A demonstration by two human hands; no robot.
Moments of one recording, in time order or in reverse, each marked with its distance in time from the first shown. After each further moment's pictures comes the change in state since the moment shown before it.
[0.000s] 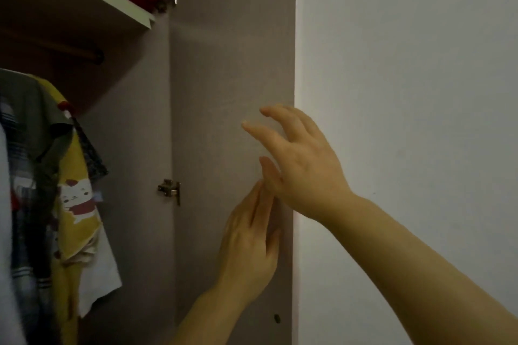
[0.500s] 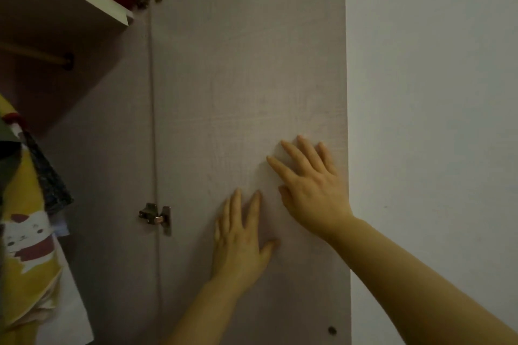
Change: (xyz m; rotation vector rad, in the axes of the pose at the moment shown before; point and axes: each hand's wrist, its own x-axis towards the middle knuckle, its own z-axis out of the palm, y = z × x) left_hand 0.056 -0.113 0.069 0.320 -0.153 -0.146; right_hand -0.016 0.071 0.122 -0.293 -0.198 0.085
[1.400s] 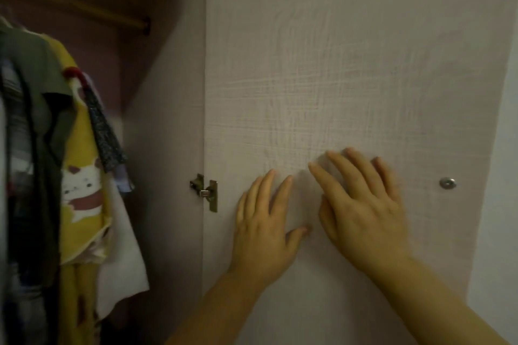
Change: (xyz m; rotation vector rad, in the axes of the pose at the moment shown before) left_hand 0.020 -0.033 0.030 0.176 0.212 -0.083; right_hand -0.006 -0.006 0.123 0.289 0.397 -0.104
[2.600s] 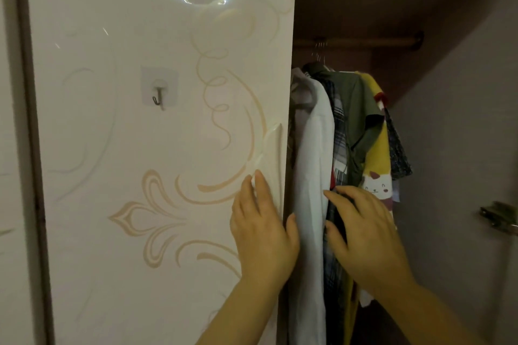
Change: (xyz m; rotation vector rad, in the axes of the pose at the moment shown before) left_hand -0.123 -0.159 -0.281 0.658 0.372 -0.716; right_hand 0.094 -0.340 -0.002 1.103 -0.174 0.003
